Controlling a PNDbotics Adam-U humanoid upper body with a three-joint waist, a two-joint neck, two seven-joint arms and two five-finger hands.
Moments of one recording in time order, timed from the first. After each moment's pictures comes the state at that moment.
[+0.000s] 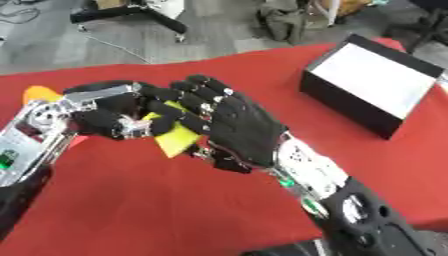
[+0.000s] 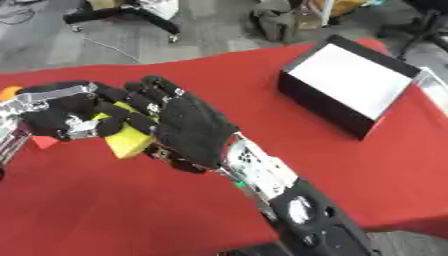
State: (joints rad) left arm -0.63 0.51 -0.42 -1.61 0.32 0.23 -0.73; right arm -0.52 -0.14 0.55 -1.71 1.37 -0.33 -0.16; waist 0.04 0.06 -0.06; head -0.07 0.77
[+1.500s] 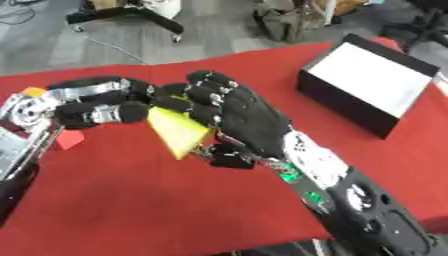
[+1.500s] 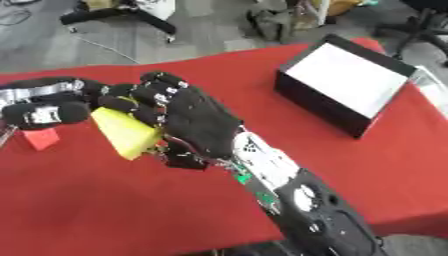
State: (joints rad) left arm -0.63 0.51 -0.31 -1.59 0.29 0.12 -0.76; right arm -0.56 -0.20 0.56 -1.73 1.14 -0.47 -0.25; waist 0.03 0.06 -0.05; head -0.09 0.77
